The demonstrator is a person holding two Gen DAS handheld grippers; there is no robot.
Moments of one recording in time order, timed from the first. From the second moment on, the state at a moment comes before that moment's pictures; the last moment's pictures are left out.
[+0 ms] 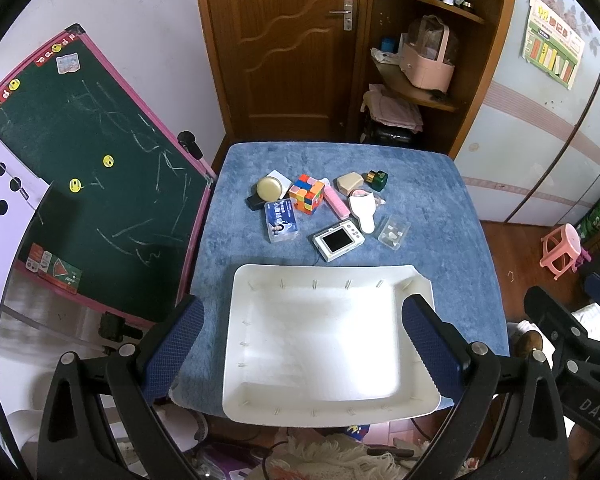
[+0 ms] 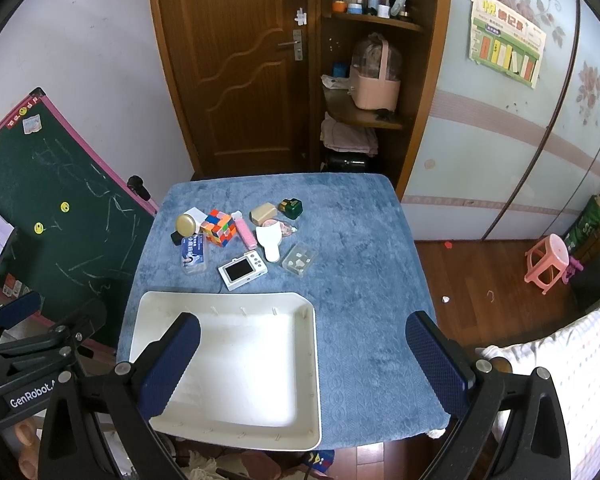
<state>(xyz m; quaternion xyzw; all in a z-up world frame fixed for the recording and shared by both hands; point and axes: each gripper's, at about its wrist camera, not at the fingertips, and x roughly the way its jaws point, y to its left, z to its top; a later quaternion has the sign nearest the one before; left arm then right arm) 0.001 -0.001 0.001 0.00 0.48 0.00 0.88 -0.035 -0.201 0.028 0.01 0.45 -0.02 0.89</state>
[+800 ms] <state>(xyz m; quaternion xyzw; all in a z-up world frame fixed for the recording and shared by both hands) 0.008 -0.016 -0.002 0.00 0.49 0.00 0.87 -0.027 -0.205 0.028 0.01 0.46 -0.02 0.89</state>
